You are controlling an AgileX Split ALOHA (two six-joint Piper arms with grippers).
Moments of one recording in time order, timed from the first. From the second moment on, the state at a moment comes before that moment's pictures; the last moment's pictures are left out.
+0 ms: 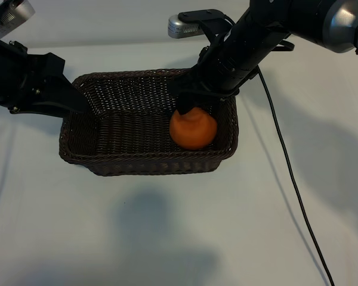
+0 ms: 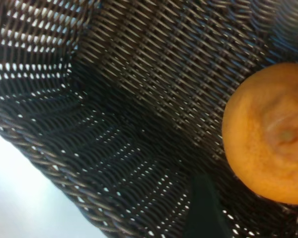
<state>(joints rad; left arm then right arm) 0.00 1.51 -1.18 -0.68 1.12 0.34 0.38 2.01 -1.60 0.51 0.91 -0.23</state>
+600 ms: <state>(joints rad) 0.00 1.51 -1.18 -0.68 1.12 0.34 0.38 1.86 -1.60 0.50 0.98 -0.24</state>
